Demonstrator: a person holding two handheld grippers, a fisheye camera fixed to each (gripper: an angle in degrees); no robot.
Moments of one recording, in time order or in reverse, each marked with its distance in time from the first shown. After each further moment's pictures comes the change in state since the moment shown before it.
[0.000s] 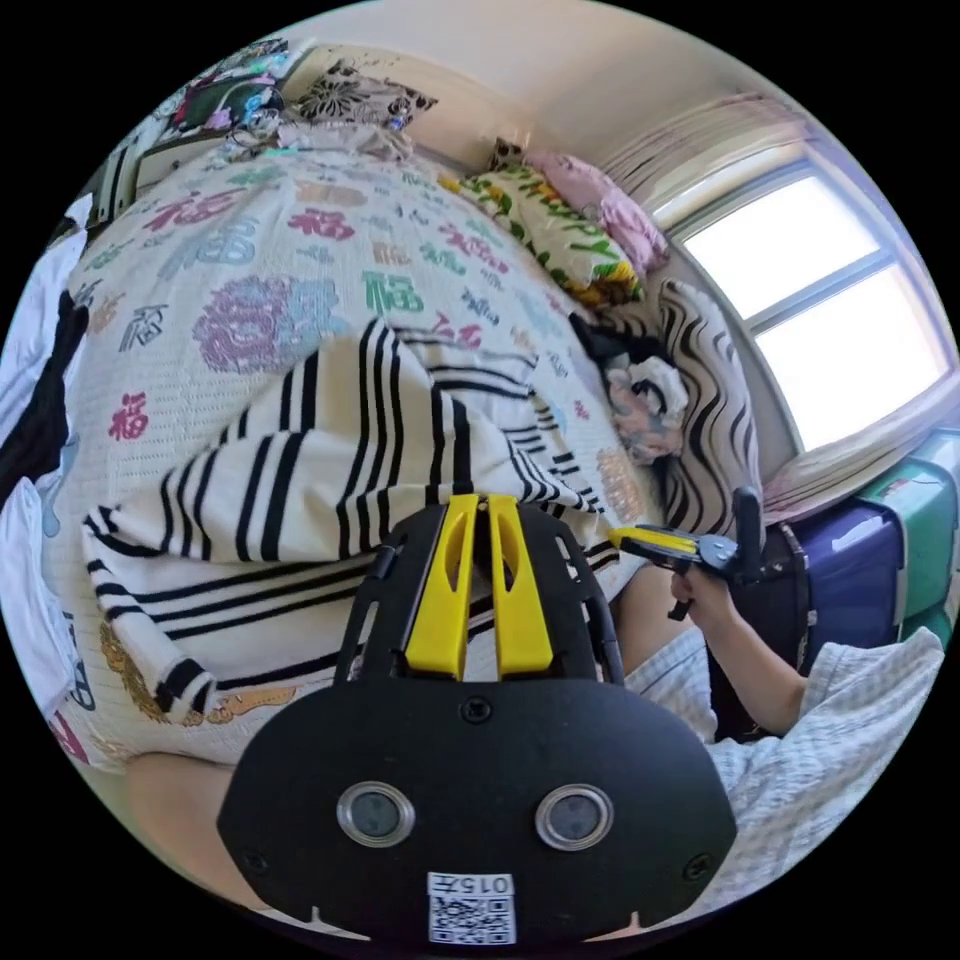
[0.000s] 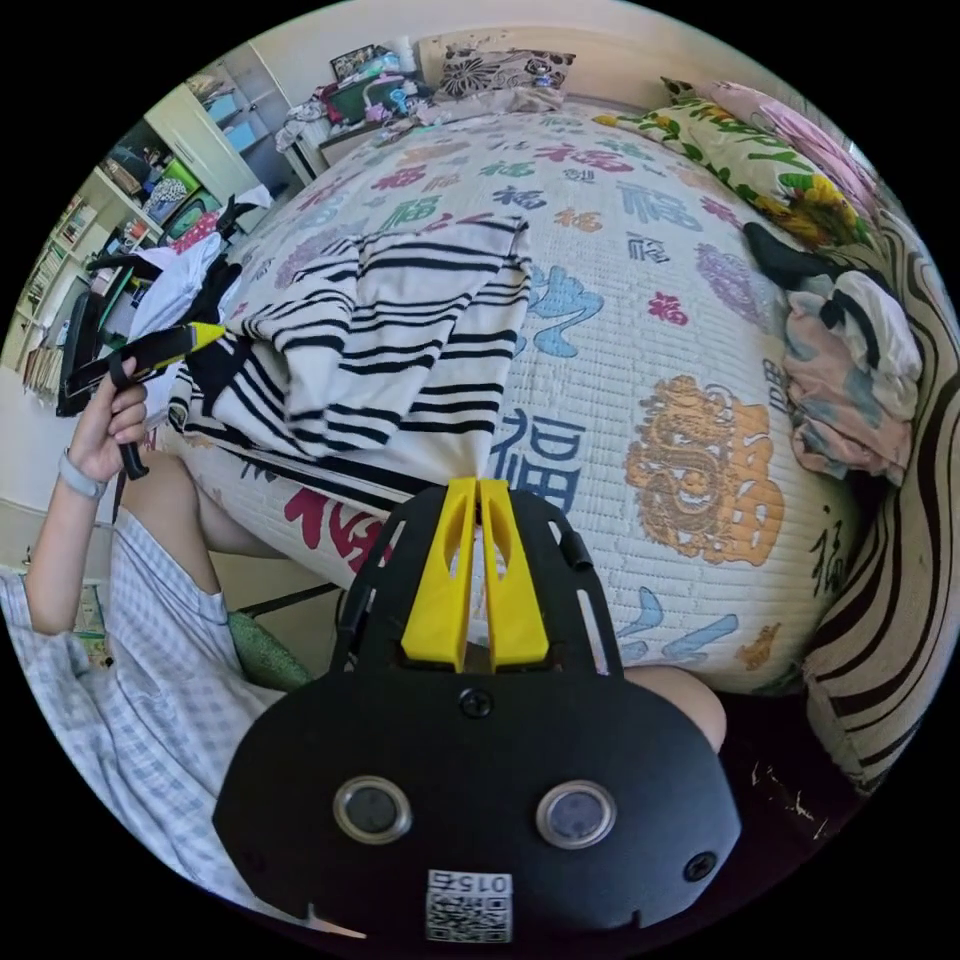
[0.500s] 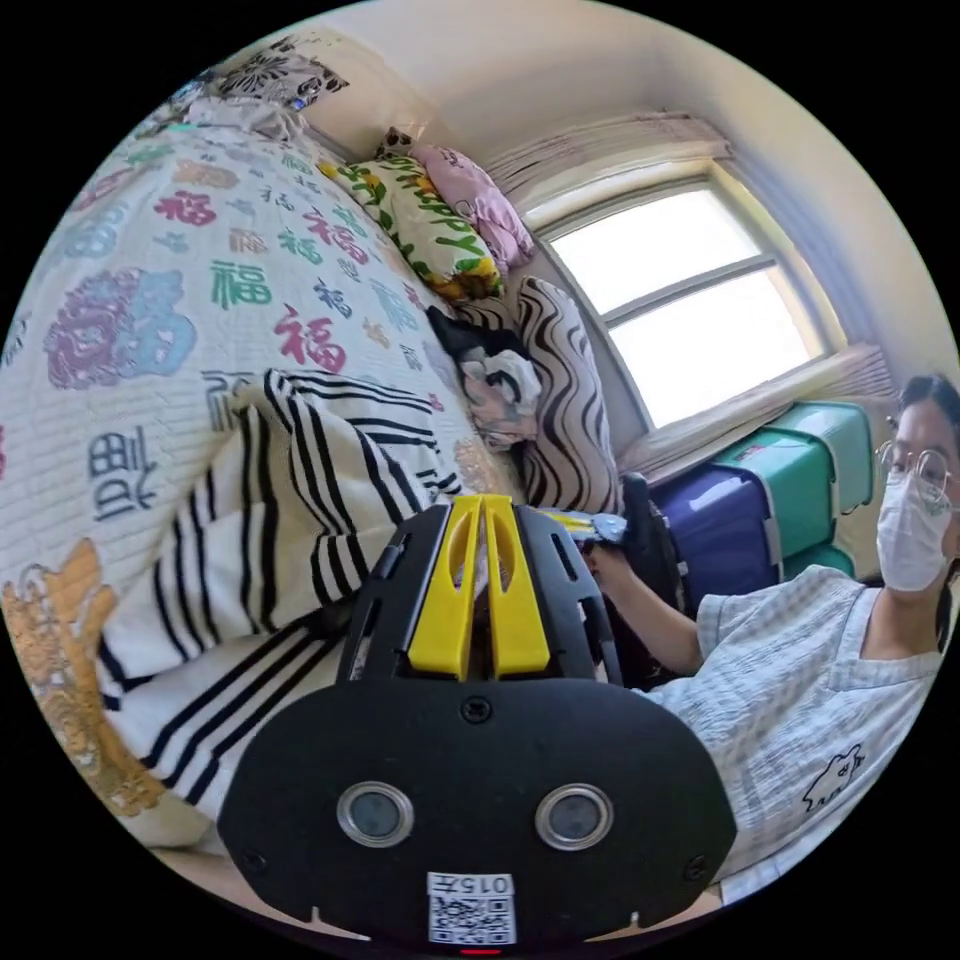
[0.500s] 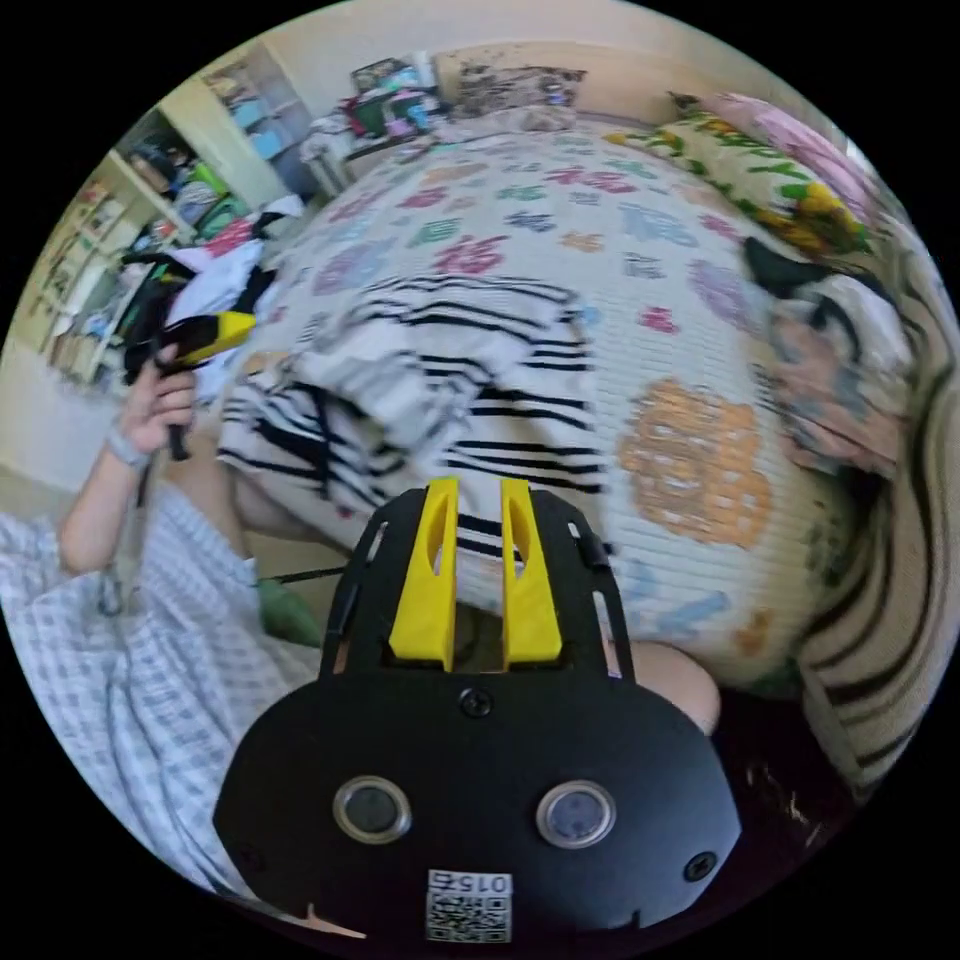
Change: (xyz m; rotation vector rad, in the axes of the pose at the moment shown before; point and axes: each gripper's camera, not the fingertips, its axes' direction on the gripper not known) left arm -0.014 0.019 0.028 -0.112 0.487 0.064; right arm -0.012 0.013 -0.003 -0.010 -0.161 -0.085
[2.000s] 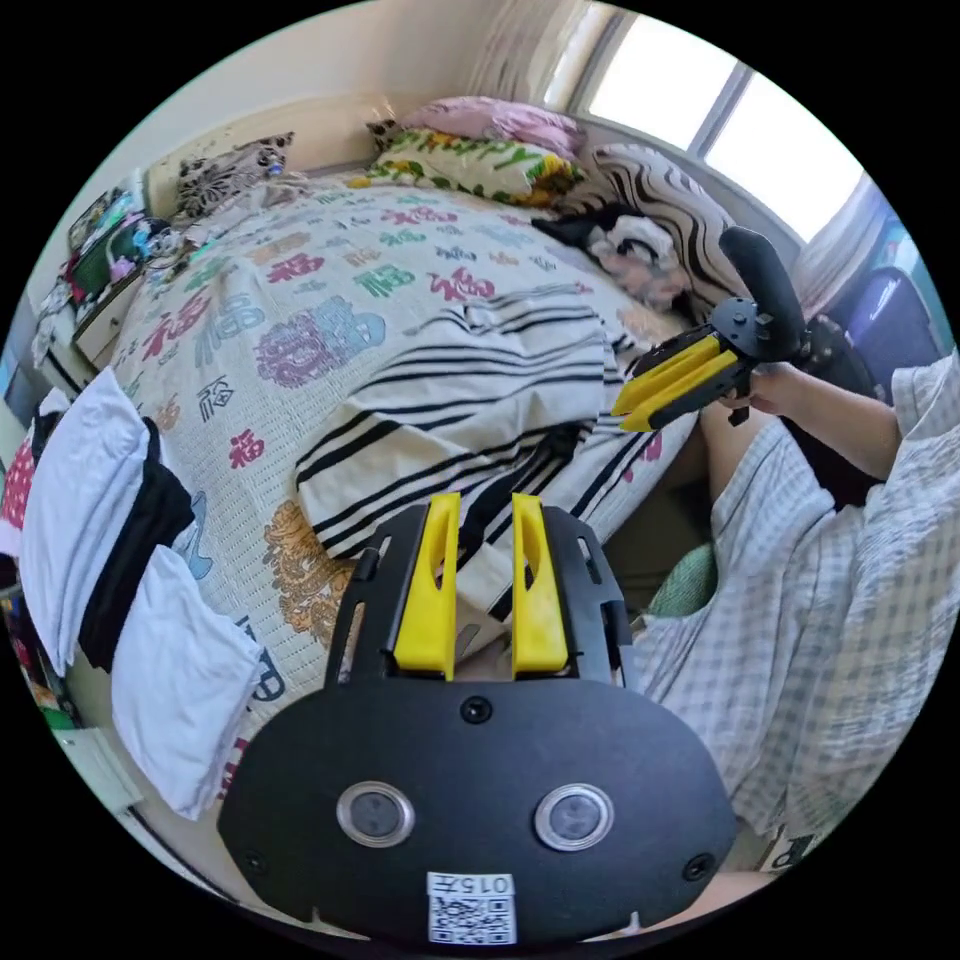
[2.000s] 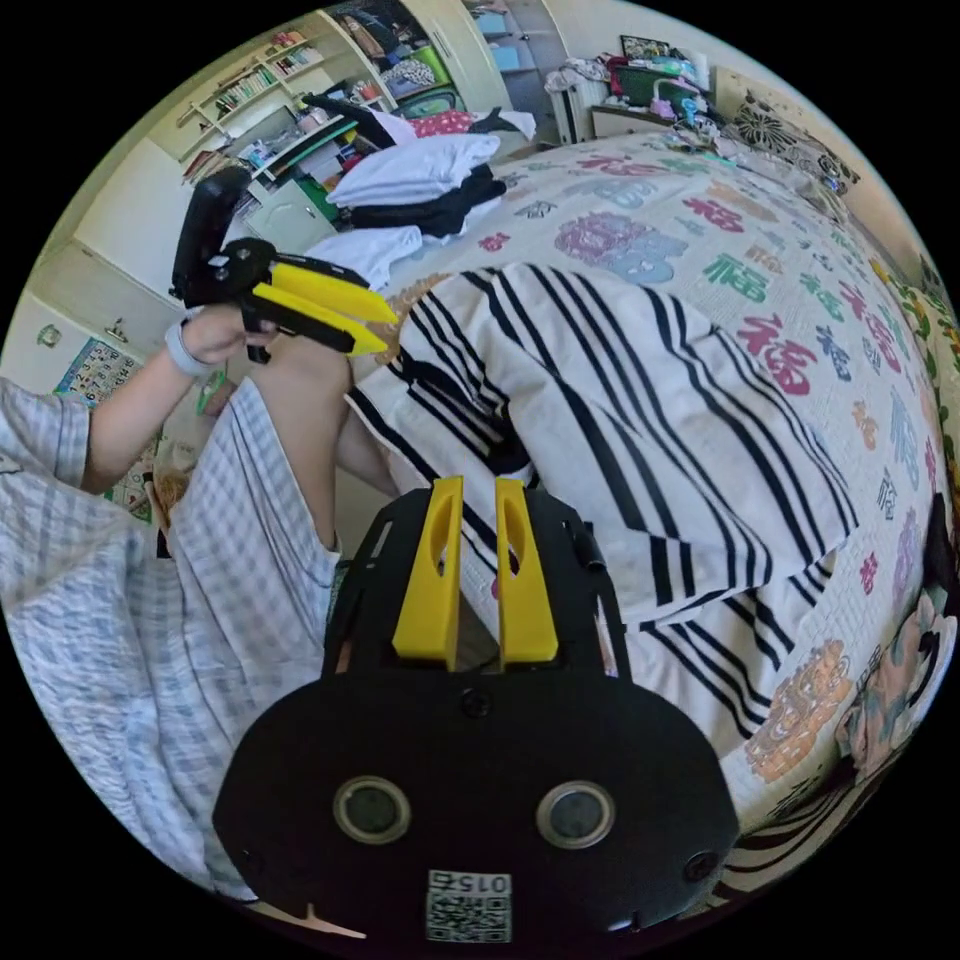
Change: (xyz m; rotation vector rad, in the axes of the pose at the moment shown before) left arm 0.067 0.060 -0.025 -0.338 -0.818 0.307; right arm -0.170 -0.089 0.085 -0.155 -0.094 -0.450
